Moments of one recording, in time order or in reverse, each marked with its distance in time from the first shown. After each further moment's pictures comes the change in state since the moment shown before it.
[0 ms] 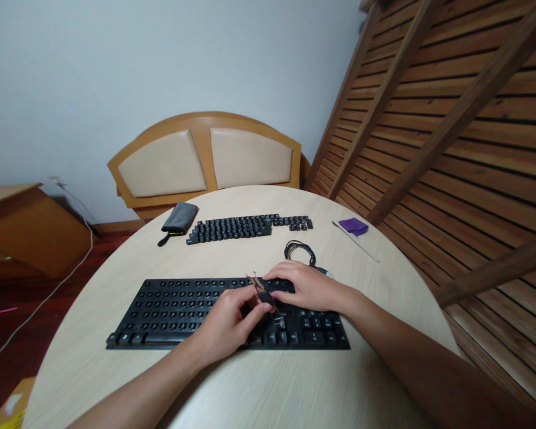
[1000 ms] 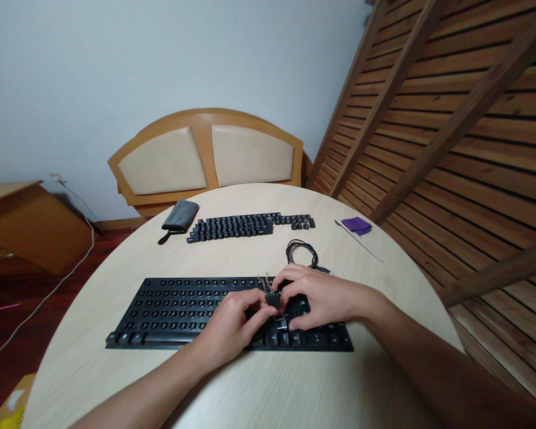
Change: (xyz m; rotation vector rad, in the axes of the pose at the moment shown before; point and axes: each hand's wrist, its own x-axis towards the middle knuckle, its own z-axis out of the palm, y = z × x) left_hand -0.001 0.002 0.006 -0.024 -0.019 -0.039; right_hand -0.010 -0.019 -0.023 0.018 -0.225 -0.052
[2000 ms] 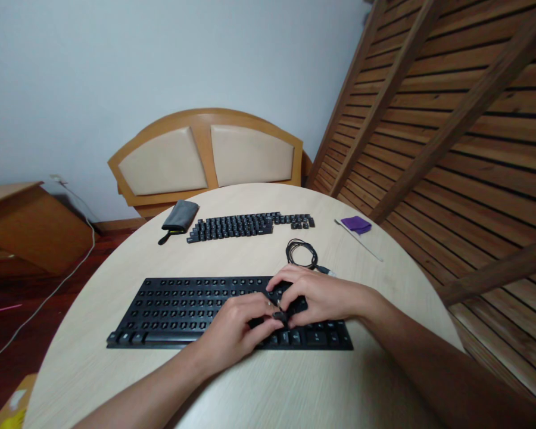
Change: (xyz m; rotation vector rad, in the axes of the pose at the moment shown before) left_hand -0.004 -0.002 0.001 -0.015 -0.078 0.218; right_hand 0.004 0.007 0.003 0.051 -0.044 -0.077
